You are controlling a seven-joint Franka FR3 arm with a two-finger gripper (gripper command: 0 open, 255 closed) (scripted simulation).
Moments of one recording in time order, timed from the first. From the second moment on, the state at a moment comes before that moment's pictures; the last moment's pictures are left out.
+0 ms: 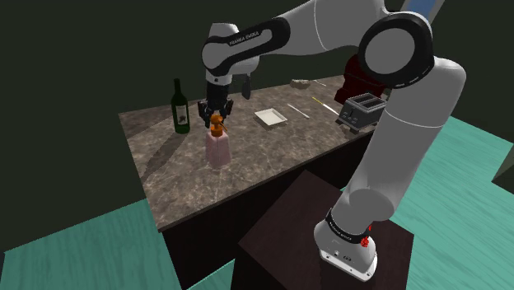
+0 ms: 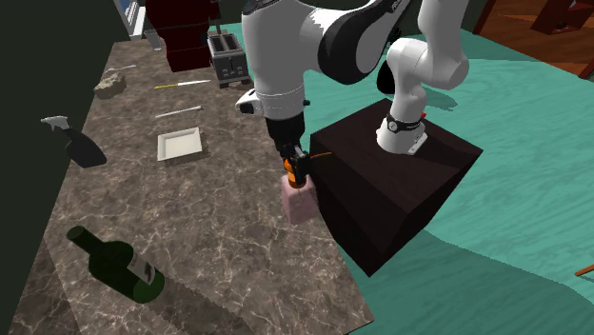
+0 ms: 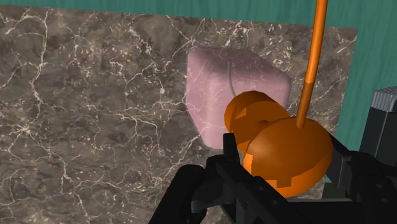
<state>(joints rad) 0.05 0.11 0.01 -1.99 0.17 2.07 0.15</state>
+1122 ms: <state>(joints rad) 0.05 0.05 0.01 -1.83 0.16 1.85 0.18</state>
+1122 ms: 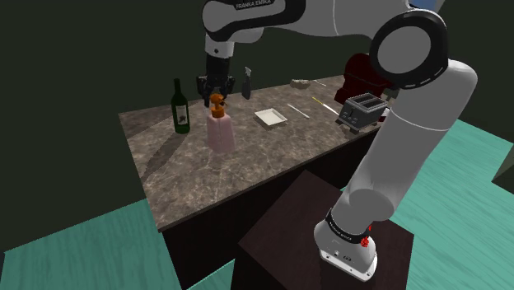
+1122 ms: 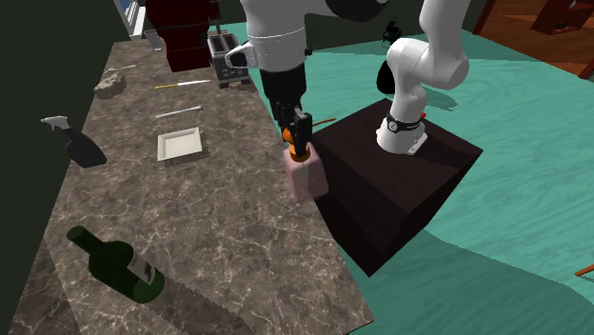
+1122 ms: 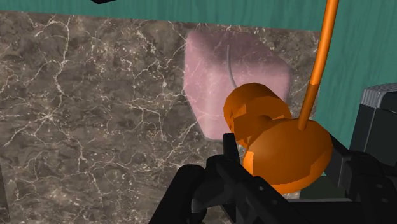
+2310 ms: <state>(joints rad) -0.02 0.02 -0.05 -1.79 0.15 1.76 0.07</state>
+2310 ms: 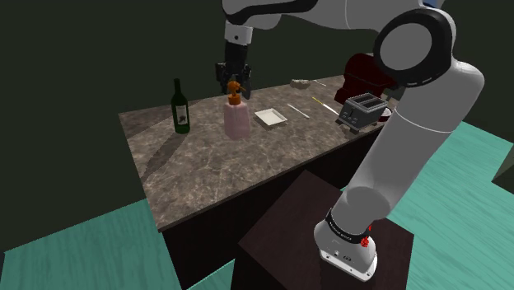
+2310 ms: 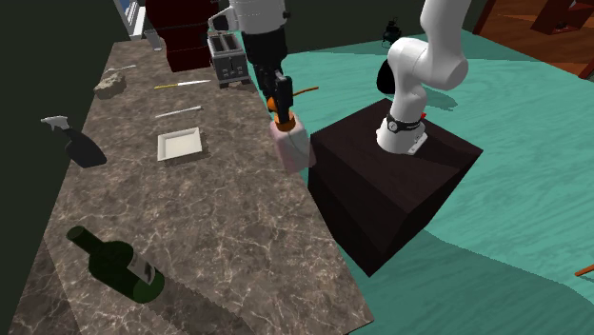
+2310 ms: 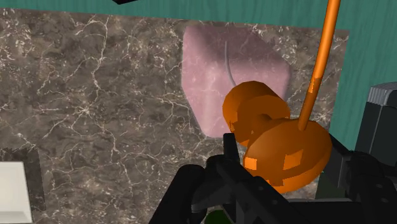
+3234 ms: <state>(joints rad) -0.18 0.08 -0.21 -1.85 0.14 1.83 -0.26</state>
